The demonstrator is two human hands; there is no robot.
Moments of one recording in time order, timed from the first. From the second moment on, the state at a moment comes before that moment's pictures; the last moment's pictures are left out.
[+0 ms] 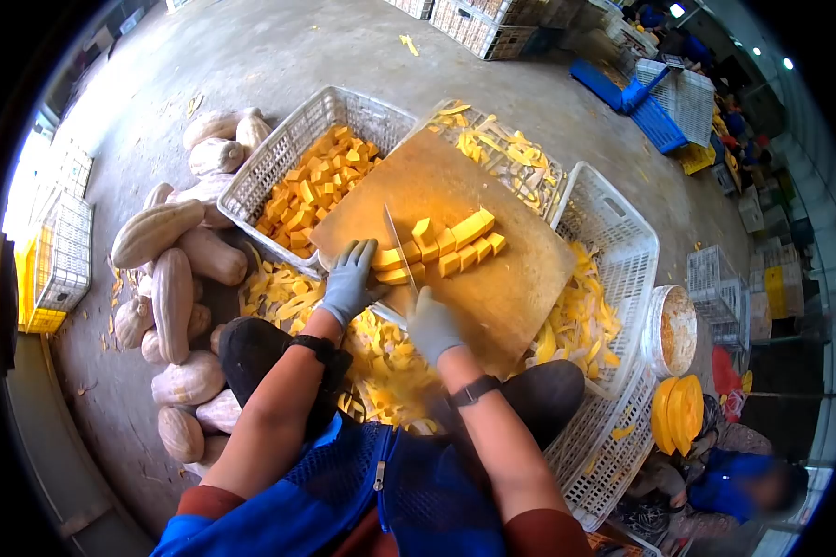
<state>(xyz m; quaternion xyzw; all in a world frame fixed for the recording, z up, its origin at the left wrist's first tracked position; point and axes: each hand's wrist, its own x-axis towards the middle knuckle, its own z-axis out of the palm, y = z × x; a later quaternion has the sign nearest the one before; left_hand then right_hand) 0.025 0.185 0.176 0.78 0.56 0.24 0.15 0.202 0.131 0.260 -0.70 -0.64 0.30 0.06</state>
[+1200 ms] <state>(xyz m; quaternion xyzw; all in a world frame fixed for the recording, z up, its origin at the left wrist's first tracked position) 0.050 0.243 0.175 0.84 0.51 0.17 0.04 0.186 0.222 0.232 -0.65 -0.32 0.53 0.44</state>
